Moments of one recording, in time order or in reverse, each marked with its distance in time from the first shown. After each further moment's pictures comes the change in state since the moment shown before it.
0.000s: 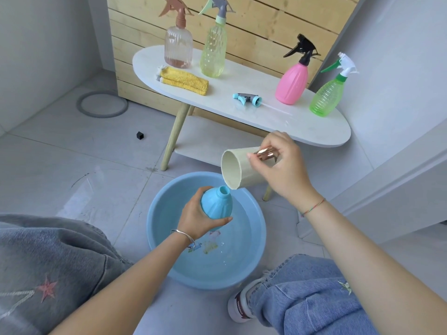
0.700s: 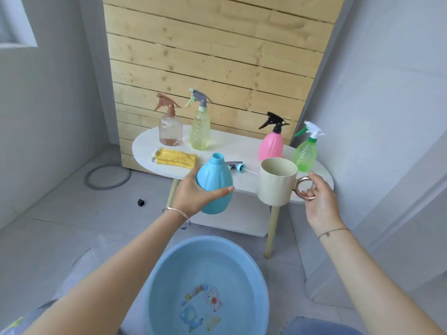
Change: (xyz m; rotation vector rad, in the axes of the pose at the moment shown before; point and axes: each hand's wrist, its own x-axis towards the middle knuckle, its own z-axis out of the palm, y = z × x) left_hand 0.107 0.190 -0.074 -0.064 0.075 0.172; right_hand 0.064 0.070 -0.085 0.961 0.674 0.846
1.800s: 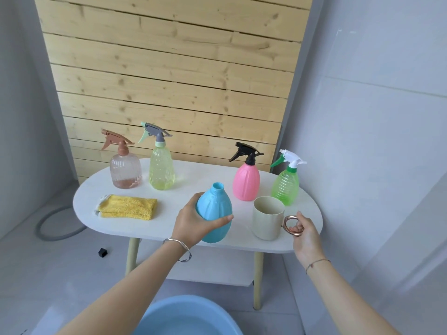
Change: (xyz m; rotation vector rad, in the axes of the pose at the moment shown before) left_hand 0.124 -0.003 0.106 0.117 -0.052 0.033; right_hand 0.173 0.055 -0.040 0.059 0.132 0.129
